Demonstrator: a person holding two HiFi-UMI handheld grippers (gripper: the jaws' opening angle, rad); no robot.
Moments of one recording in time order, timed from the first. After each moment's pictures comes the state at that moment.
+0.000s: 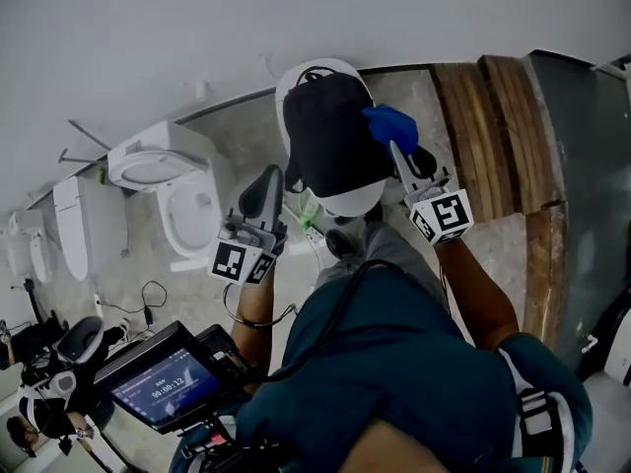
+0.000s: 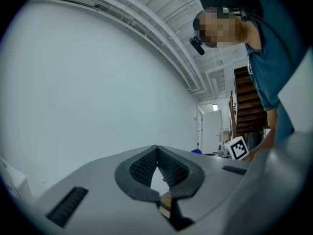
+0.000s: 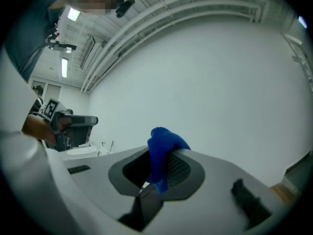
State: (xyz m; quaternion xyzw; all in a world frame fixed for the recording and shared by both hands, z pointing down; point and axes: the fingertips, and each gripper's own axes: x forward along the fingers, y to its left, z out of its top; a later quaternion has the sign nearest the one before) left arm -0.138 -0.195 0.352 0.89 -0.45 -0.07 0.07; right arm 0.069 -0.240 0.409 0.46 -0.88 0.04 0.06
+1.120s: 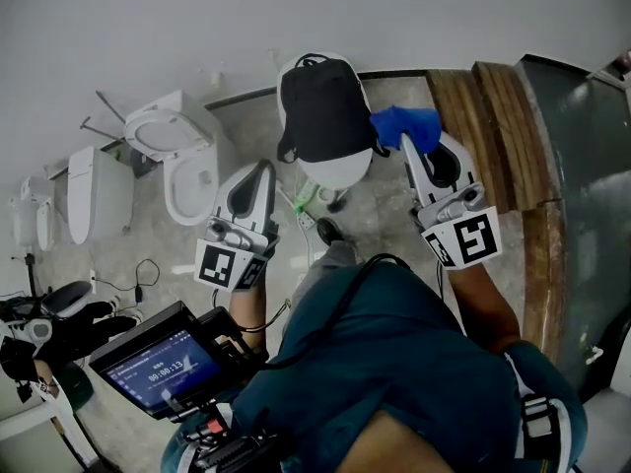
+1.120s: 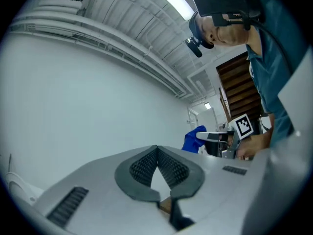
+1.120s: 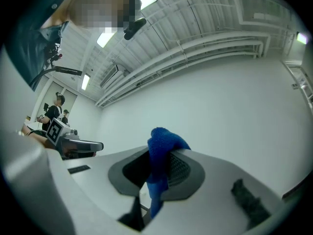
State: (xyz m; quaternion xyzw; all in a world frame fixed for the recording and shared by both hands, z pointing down) left arm -0.071 -0.002 0.261 0.88 -0.47 -0.06 -0.03; right arm 0.127 -0.036 0.236 0.43 -0.90 -0.08 -0.04
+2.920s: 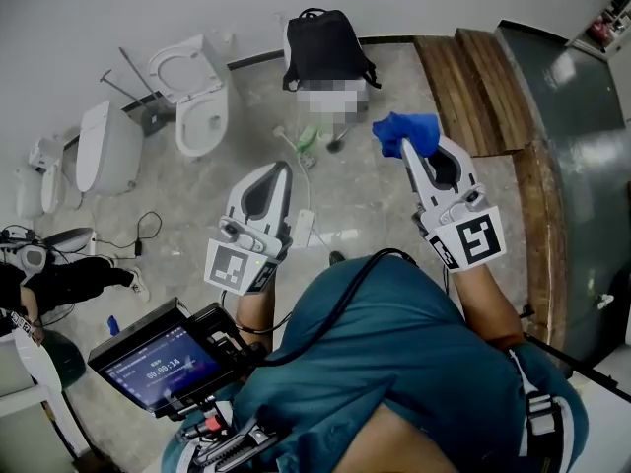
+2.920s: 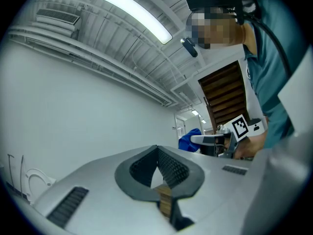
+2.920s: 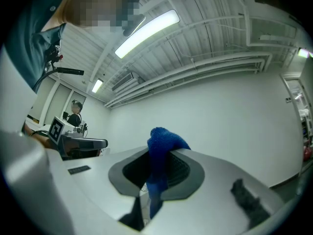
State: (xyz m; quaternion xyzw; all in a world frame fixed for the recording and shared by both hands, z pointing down) left arm -0.039 0.426 0.220 0.89 -0.44 -0.08 -0.05; right arm 0.134 0.394 0.204 0.42 -0.90 -0.08 -0.03
